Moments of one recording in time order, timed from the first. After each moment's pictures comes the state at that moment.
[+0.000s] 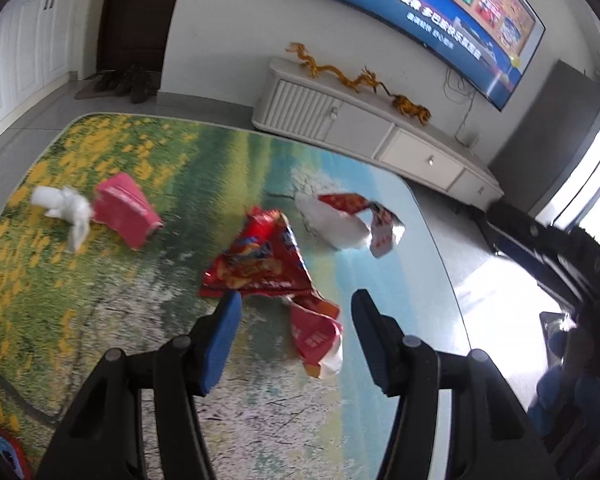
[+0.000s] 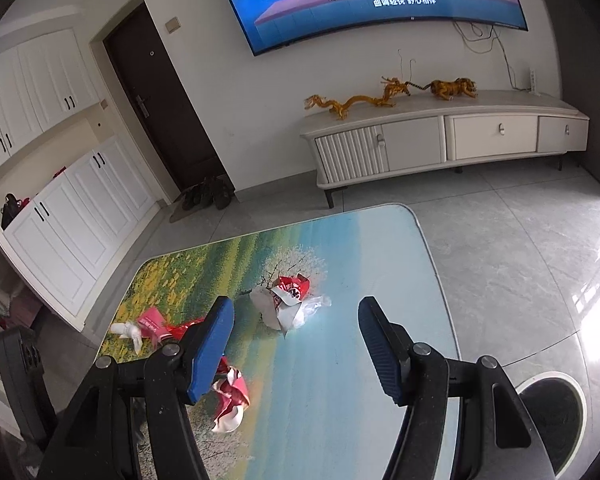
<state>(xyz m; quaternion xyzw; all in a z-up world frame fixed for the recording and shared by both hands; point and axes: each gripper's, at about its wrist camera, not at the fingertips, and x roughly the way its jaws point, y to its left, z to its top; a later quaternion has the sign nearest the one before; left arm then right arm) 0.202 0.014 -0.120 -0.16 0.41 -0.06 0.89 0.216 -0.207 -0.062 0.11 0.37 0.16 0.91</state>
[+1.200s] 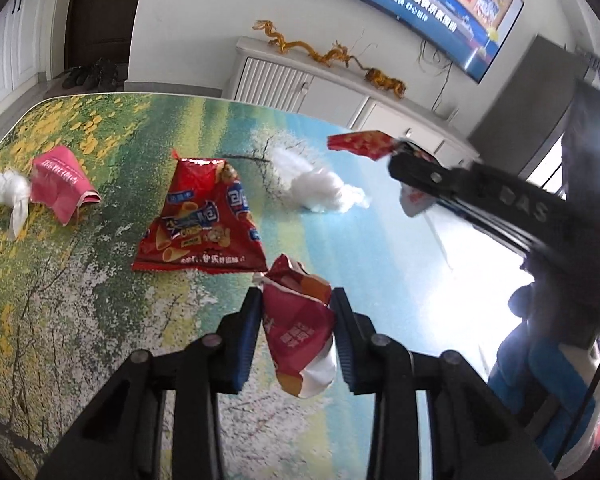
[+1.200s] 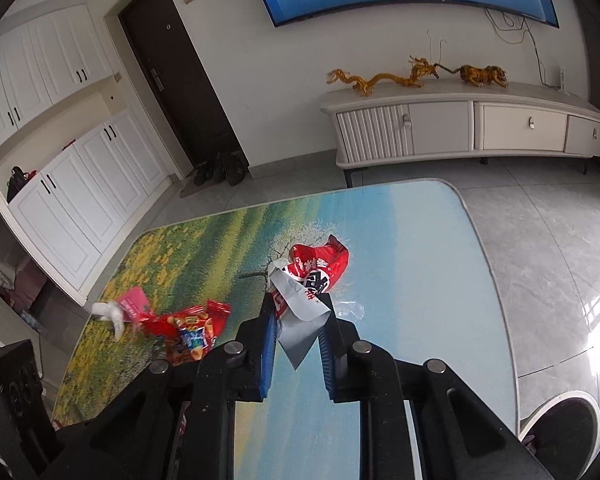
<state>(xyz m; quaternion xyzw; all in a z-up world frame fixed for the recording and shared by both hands) 0.207 -0.013 -0.149 -0.15 0.43 -0.11 0.88 0.244 -0.184 -0.100 0.09 0.38 0.20 0.90</state>
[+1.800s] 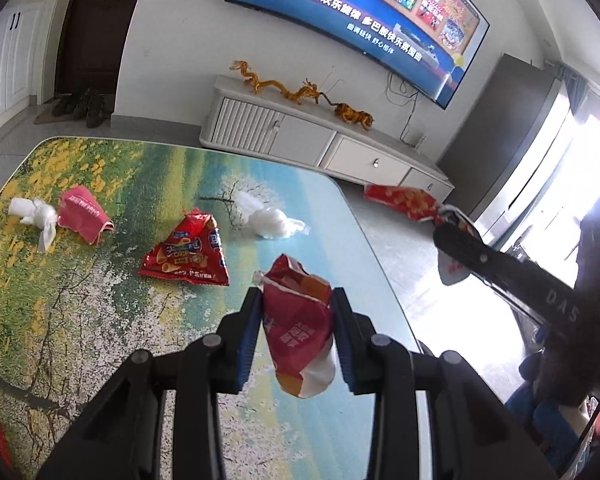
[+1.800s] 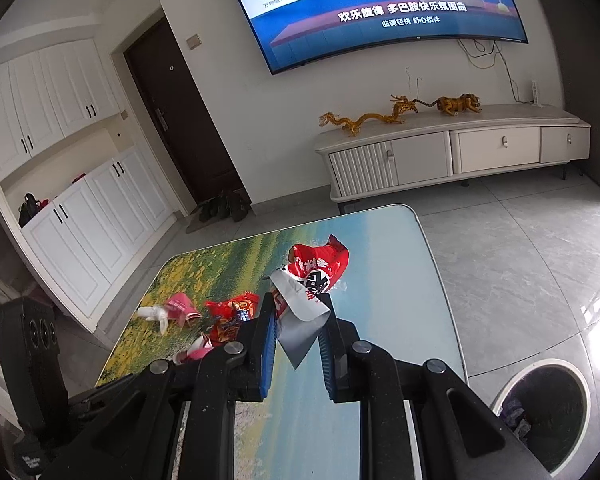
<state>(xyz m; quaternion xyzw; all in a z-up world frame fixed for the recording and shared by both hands) 0.146 -0.016 -0.085 -0.16 0.36 -0.15 0.91 0.137 -0.220 -0.041 0.12 0.33 0.18 0.92</state>
